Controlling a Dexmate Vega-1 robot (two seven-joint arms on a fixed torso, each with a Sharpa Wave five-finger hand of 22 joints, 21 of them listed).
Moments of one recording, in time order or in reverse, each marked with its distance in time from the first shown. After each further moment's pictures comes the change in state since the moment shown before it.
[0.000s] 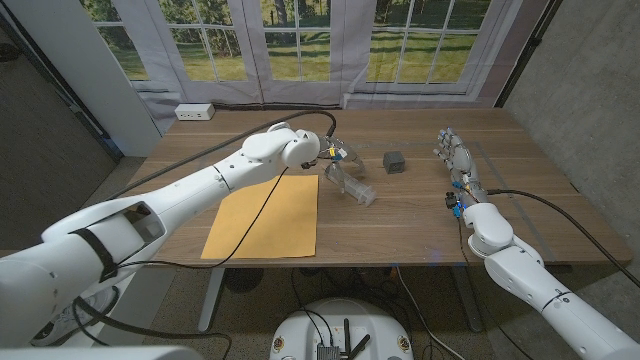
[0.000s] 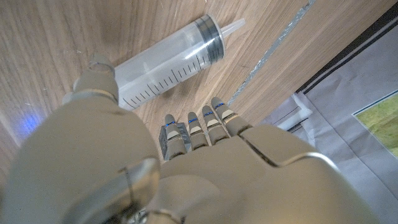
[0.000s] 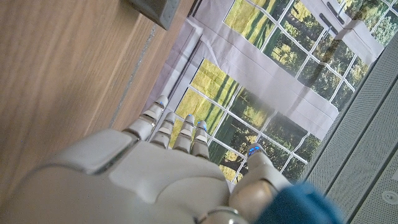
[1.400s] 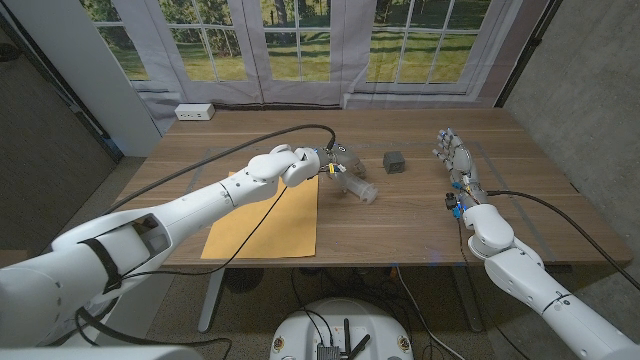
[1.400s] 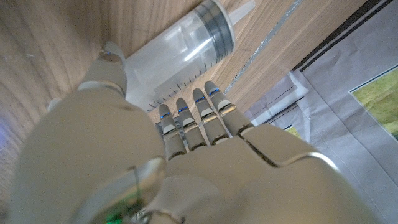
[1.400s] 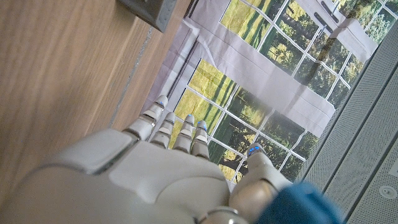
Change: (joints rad) left arm 0.032 -0.030 0.062 0.124 0.129 -0.028 0.303; left_hand 0.104 0.006 0.044 -0.028 0.025 0.151 -0.044 0.000 0.008 0.249 -0.064 0.000 0.009 0.272 -0.048 0.000 -0.001 0.229 -0.005 0.011 0.004; right arm -0.014 0.004 0.005 -0.007 0.008 0.020 0.007; right_hand 0.000 0.000 0.000 0.000 0.000 0.000 0.000 0.000 0.000 0.000 0.000 0.000 0.000 0.000 0.000 0.000 0.000 0.000 0.000 0.000 0.000
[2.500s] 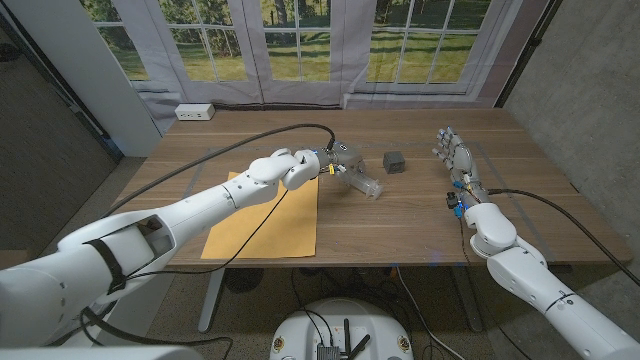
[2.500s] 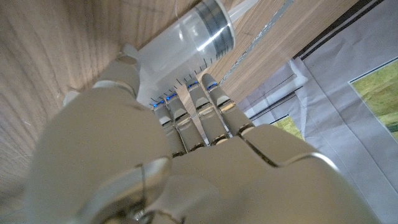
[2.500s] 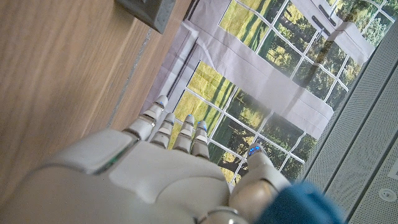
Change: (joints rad) left arm 0.006 -0.016 0.006 0.056 -0.019 -0.028 0.115; left_hand 0.051 0.096 0.064 0.004 0.003 0.289 0.011 -0.003 0.001 0.339 -0.095 0.007 -0.001 0.350 -0.039 0.005 0.003 0.115 -0.004 0.006 0.000; right arm -0.003 -0.007 0.009 -0.011 0.006 -0.013 0.020; right_hand 0.000 0.000 -0.004 -0.004 0.000 0.000 0.000 -0.006 0.002 0.000 0.000 -0.007 0.000 -0.011 0.004 0.000 0.000 0.000 0.000 0.000 0.000
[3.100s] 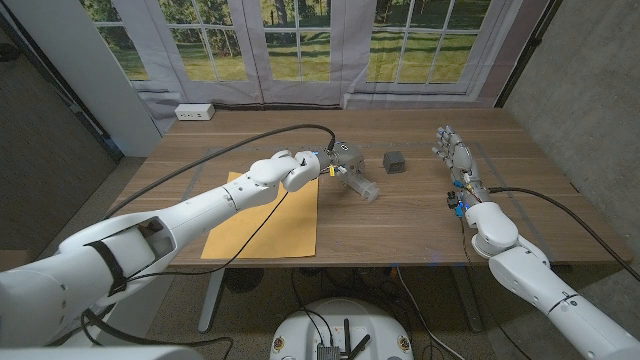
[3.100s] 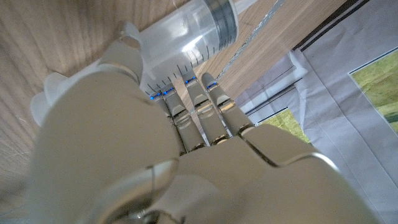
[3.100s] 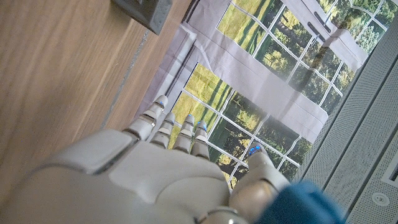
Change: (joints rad) left arm 0.007 -0.008 -0.003 0.013 0.028 -0.012 0.068; left_hand 0.153 -0.027 -0.027 -0.036 -0.004 0.193 0.035 0.014 0.008 0.158 -0.006 0.000 0.002 0.116 -0.037 0.000 0.002 0.022 -0.003 0.000 0.005; right arm -0.010 -0.006 0.012 -0.023 -0.015 -0.014 0.008; right_hand 0.000 0.000 -0.002 -0.007 0.000 0.000 0.000 0.000 0.000 0.000 0.000 0.000 0.000 0.000 0.000 0.004 0.000 0.000 0.000 0.000 0.000
